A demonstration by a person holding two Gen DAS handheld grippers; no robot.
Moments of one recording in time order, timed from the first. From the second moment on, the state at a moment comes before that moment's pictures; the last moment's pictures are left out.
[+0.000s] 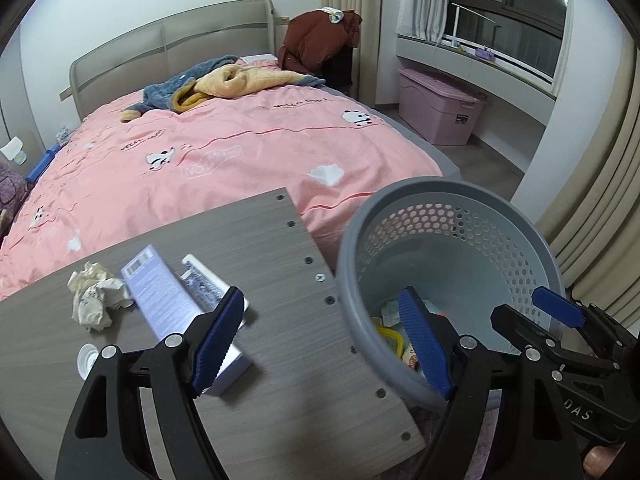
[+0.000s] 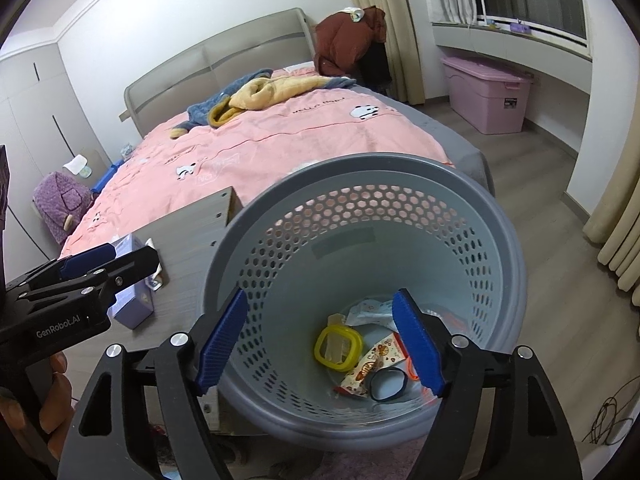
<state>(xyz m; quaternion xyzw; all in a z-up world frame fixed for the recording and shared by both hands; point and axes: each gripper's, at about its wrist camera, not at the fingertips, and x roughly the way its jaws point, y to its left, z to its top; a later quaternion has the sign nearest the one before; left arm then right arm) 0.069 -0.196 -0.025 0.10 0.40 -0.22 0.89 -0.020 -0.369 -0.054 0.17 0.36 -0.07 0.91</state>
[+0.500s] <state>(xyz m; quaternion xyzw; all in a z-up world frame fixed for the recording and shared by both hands) 0.072 -0.107 -0.022 0.05 0.40 -0.14 0.91 0.001 -0.292 -0.034 0.13 0.36 0.01 0.93</state>
